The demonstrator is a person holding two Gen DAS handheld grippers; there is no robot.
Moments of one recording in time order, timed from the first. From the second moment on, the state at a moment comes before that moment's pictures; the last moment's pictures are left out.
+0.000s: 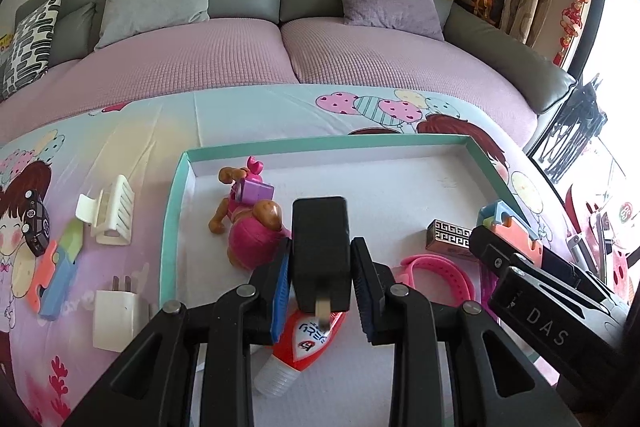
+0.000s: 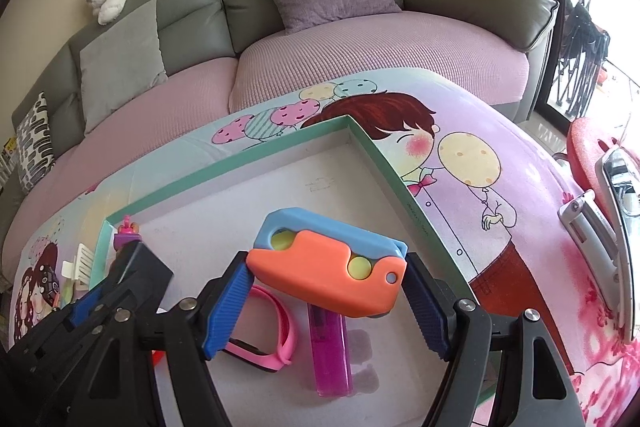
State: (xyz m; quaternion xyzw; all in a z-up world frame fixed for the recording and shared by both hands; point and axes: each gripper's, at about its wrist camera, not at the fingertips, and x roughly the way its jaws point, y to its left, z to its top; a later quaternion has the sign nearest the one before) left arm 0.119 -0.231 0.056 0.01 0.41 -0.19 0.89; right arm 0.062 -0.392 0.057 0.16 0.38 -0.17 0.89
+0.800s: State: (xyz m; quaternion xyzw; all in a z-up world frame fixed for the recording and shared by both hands) left arm 0.119 -0.213 0.069 0.00 0.41 -0.17 0.89; right arm 0.065 -0.384 0.062 0.16 0.38 -0.15 0.90
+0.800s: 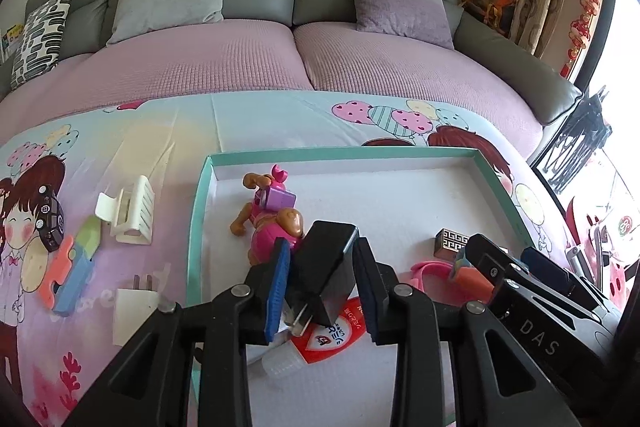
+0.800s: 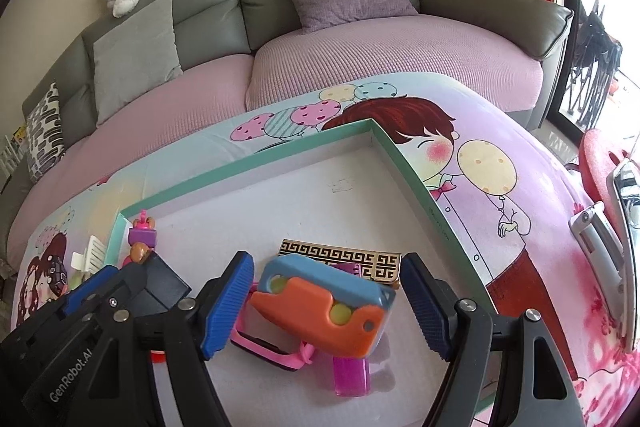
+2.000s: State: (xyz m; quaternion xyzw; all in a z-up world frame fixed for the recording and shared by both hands) left arm 0.131 -0.137 0.074 -0.05 0.40 0.00 0.91; right arm 0.072 -0.373 0.059 0.14 0.39 -0.13 0.90
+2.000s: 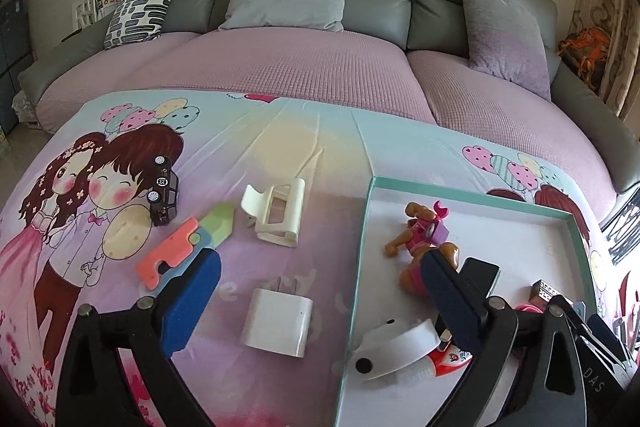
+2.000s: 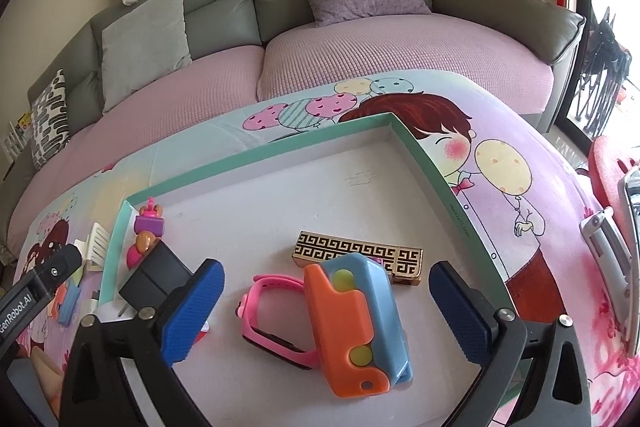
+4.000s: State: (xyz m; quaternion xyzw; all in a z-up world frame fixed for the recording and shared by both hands) left arm 0.109 0.068 0.064 -0.15 0.44 0.14 0.88; right arm 0.089 -0.168 0.077 0.02 0.36 0.09 0.93
